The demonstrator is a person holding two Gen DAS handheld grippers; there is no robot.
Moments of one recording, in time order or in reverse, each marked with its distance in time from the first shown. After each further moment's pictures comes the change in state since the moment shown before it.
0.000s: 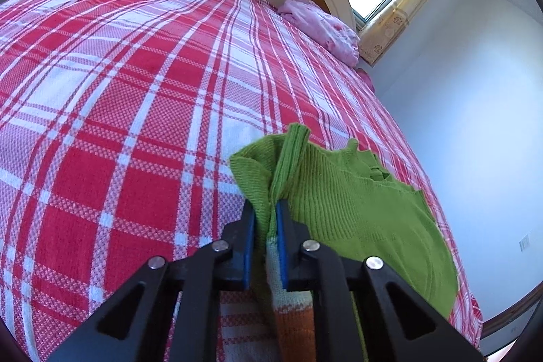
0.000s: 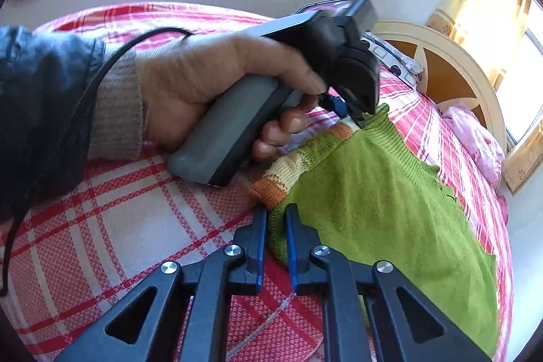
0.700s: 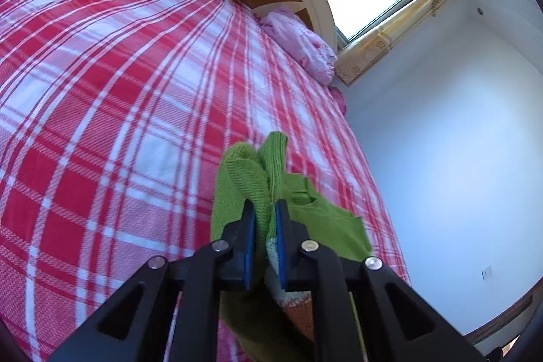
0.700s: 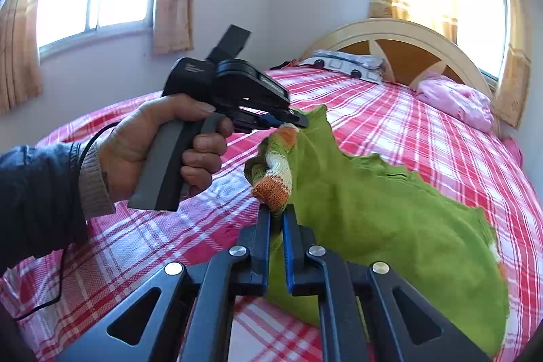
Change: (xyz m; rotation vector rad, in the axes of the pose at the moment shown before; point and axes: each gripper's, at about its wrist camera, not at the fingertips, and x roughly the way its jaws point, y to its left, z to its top) left arm -0.022 -0.063 0.018 -0.107 -0.037 -0.134; right arm -0.083 -0.117 -0.039 0.354 -0.204 0.049
